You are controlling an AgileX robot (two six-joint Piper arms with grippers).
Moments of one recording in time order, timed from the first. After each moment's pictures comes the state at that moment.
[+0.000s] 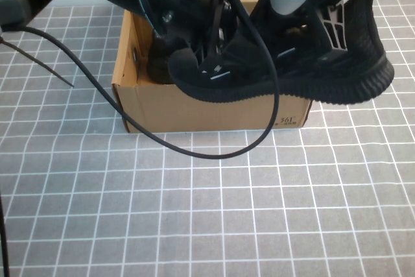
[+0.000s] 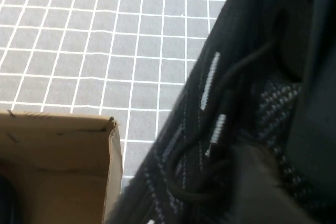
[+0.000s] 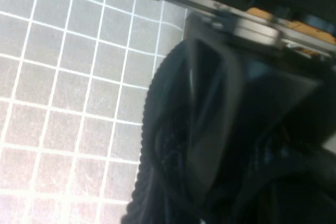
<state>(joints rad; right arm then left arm) 0.48 1.72 -1.99 0.44 1.30 -1.34 -0.42 1.85 -1.82 -0.89 1.24 1.34</state>
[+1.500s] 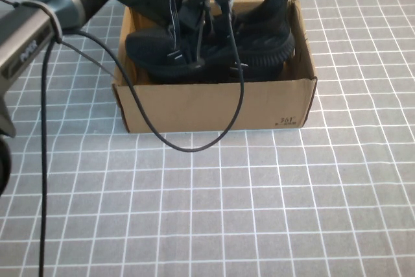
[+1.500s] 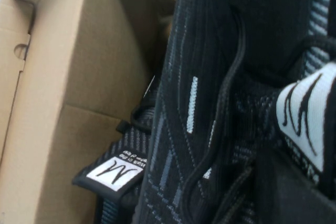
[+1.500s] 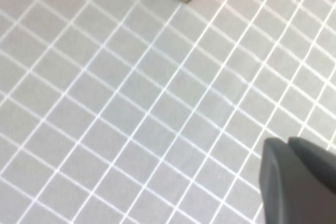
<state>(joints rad) 0.48 1.05 -1.30 -0.10 1.25 -0.14 -0.43 2.05 -1.98 -0.37 0.89 1.34</state>
